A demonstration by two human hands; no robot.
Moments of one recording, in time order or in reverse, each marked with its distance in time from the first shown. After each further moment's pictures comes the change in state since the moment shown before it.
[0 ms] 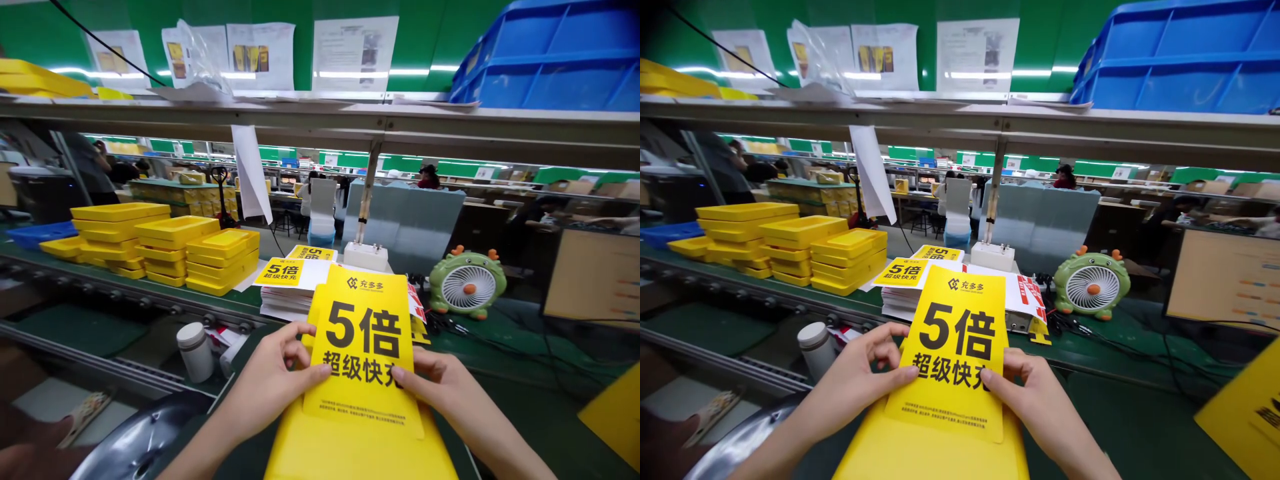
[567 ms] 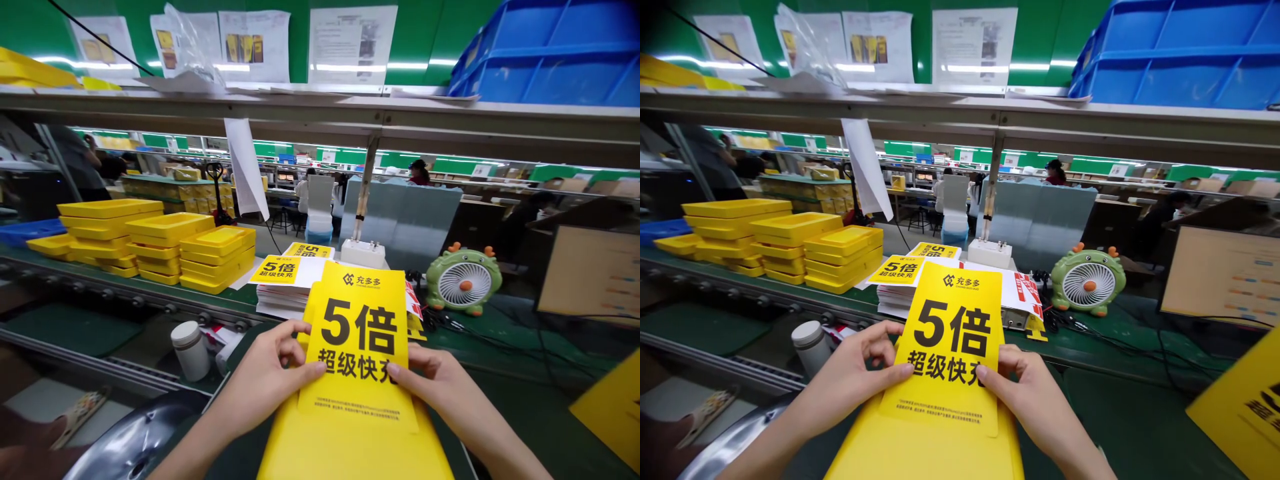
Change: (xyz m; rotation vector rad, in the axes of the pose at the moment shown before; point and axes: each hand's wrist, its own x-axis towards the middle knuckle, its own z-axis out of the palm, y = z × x) left_hand 0.005 -0.001 -0.001 0.005 -0.022 -0.026; right_hand 0.004 0.005 -0.008 -0.071 0.007 0.002
